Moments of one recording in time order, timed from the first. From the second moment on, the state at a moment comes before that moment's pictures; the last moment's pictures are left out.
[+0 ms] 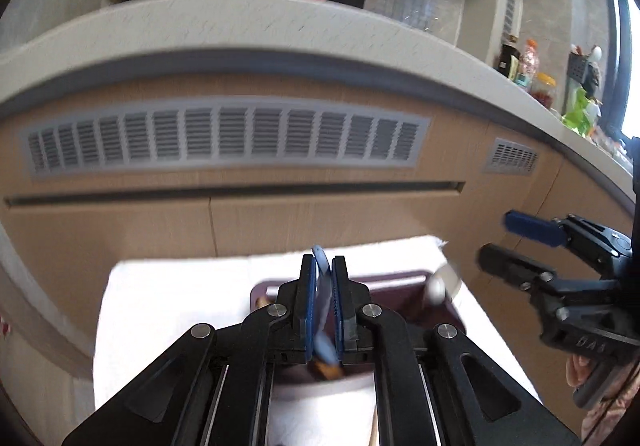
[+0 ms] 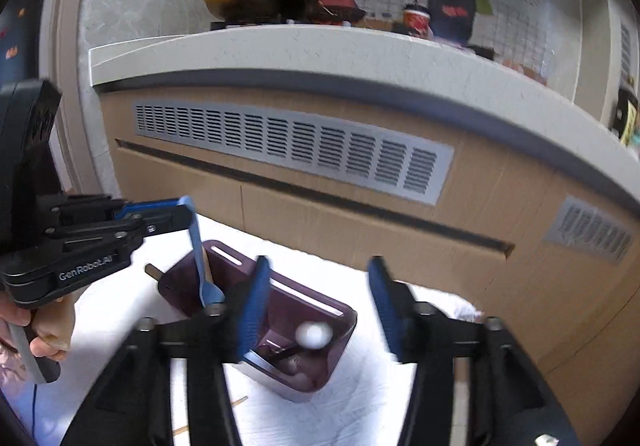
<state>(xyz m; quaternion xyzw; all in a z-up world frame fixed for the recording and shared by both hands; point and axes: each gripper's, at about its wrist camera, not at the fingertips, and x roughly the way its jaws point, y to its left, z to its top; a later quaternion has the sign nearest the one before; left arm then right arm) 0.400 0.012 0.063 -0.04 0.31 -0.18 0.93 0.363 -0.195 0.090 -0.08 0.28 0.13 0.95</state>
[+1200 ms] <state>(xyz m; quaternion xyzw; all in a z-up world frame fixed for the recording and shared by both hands) 0.236 0.141 -0.077 -0.11 0.46 0.02 0.88 0.253 -0.076 -0.071 -0.06 0.51 0.23 0.83</state>
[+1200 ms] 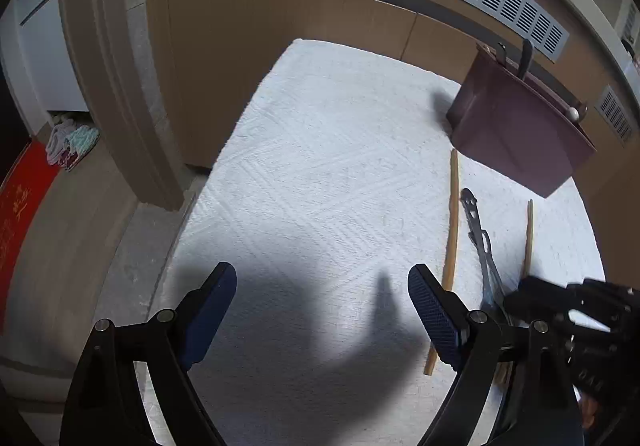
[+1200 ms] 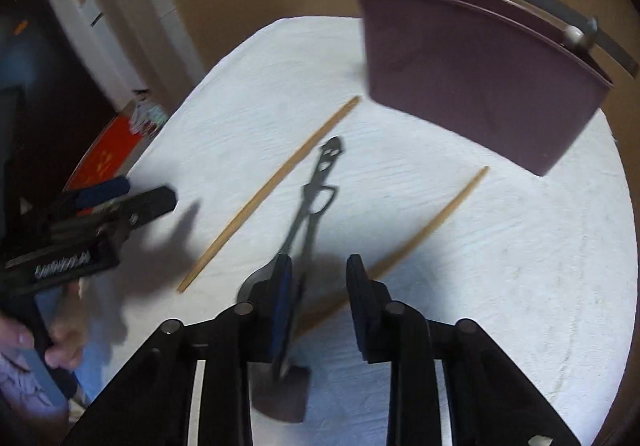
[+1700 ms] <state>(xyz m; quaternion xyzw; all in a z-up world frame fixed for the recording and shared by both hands) 0.239 0.094 -0.069 -0.06 0.46 -0.07 0.88 0.255 -0.126 -0.071 -0.06 0.51 0.18 0.84</state>
